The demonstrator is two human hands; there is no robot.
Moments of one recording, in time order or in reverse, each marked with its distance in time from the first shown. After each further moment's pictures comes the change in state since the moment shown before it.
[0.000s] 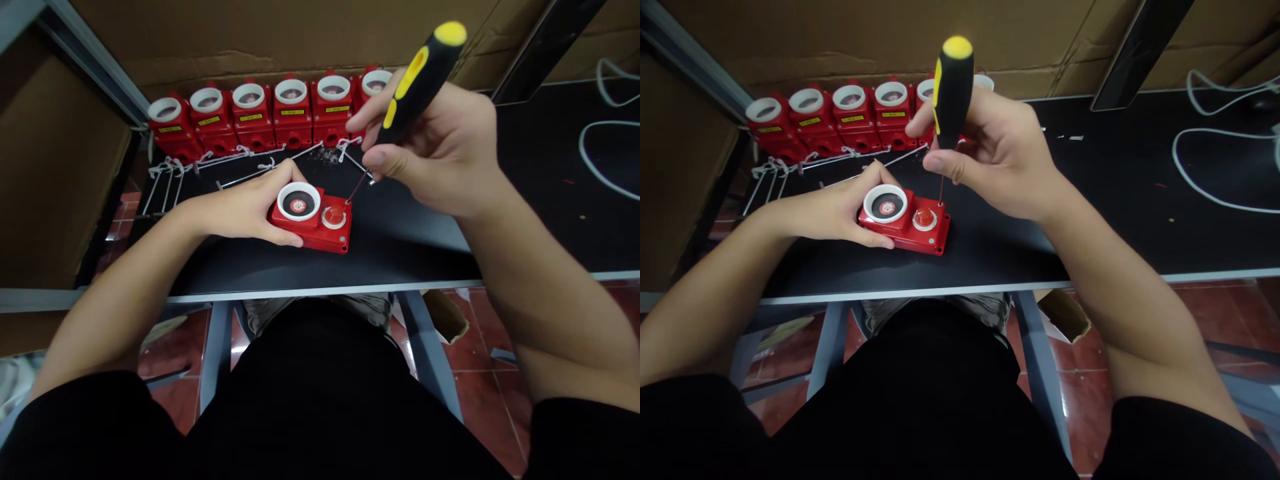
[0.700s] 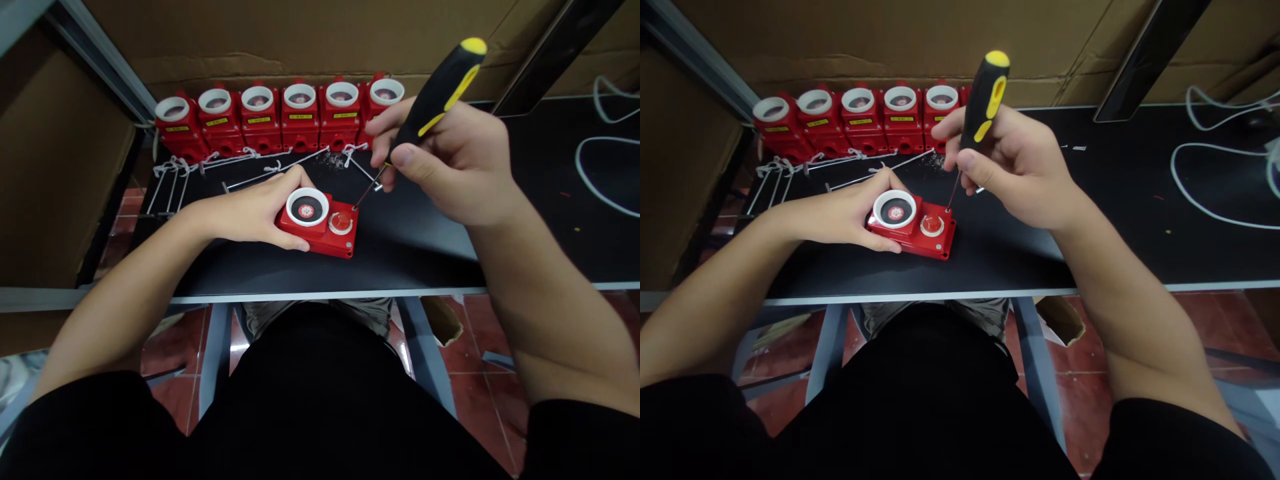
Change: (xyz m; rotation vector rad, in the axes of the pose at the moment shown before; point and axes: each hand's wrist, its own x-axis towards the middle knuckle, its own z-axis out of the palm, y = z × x) left_hand 0.000 -0.002 0.004 -0.014 0.001 0.035; right_hand -0.006 -0.004 -0.009 0.192 -0.037 0.134
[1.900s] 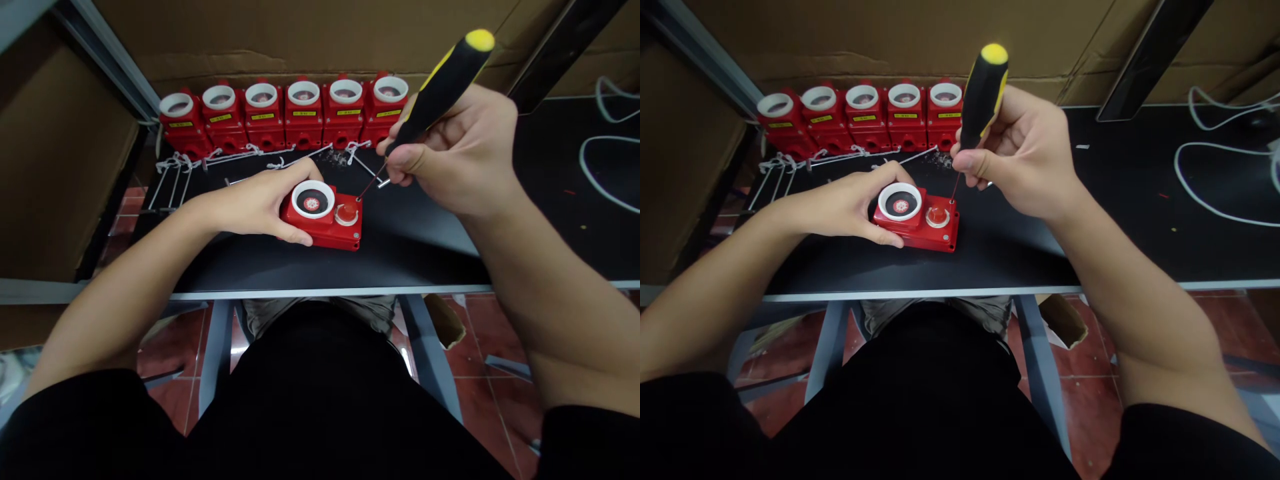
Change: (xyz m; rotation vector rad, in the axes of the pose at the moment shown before) left_hand 0.003 0.005 -0.003 0.008 0.023 0.013; right_hand 0.012 0.006 0.010 0.161 0.159 0.121
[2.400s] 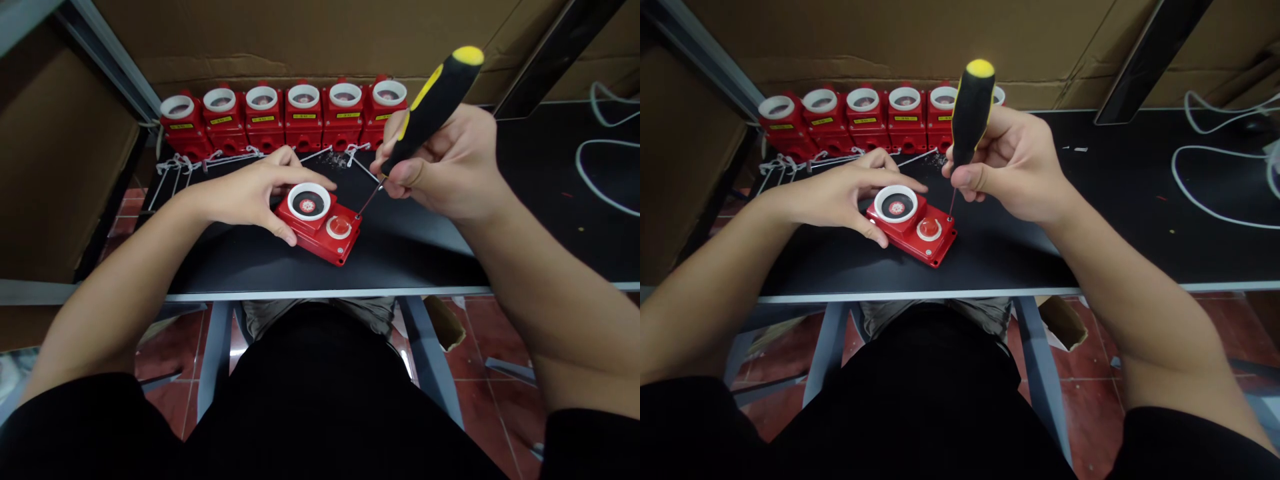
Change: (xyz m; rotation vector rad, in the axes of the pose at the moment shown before) left_hand 0.002 -0.009 -0.019 0.088 0.011 0.010; right_hand -0.002 0.004 0.006 0.043 -0.082 0.021
